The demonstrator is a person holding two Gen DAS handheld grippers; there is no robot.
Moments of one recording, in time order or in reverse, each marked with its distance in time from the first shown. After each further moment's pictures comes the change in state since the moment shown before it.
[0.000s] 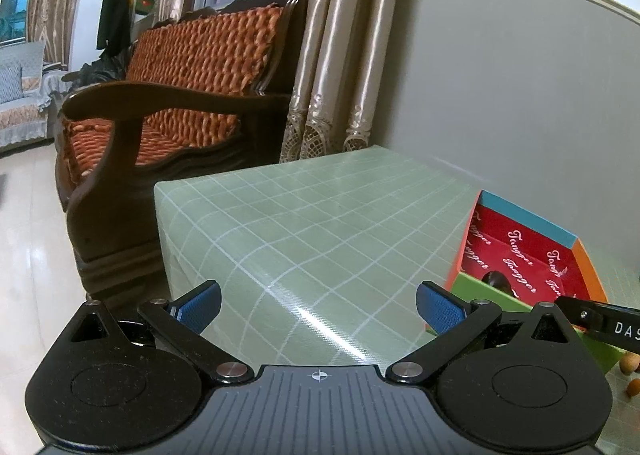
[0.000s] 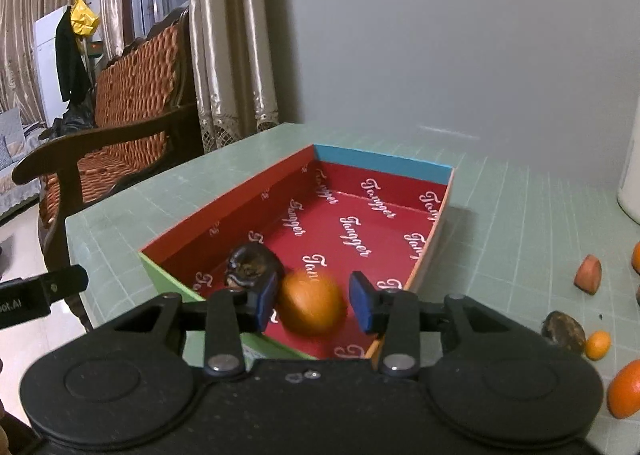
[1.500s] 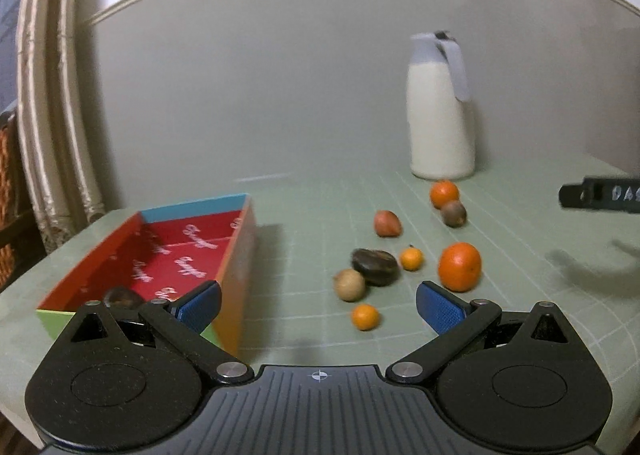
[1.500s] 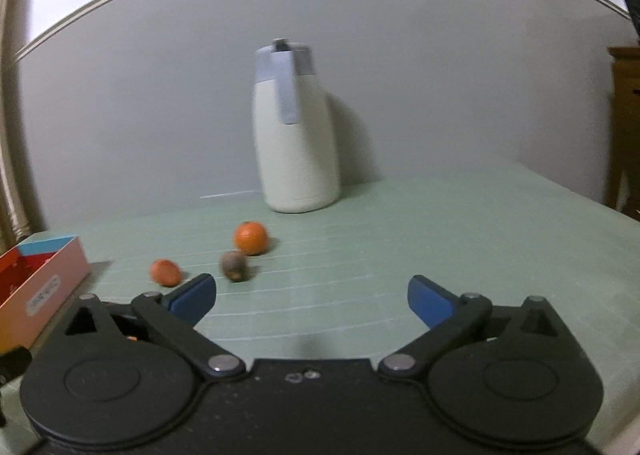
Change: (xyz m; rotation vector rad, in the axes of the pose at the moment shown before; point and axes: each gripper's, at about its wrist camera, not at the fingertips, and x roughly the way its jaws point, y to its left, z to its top) left arm -0.079 -0.224 -0.079 0.559 -0.101 -0.510; right arm -0.173 -0.197 -0.099 0.355 -0.264 -0.639
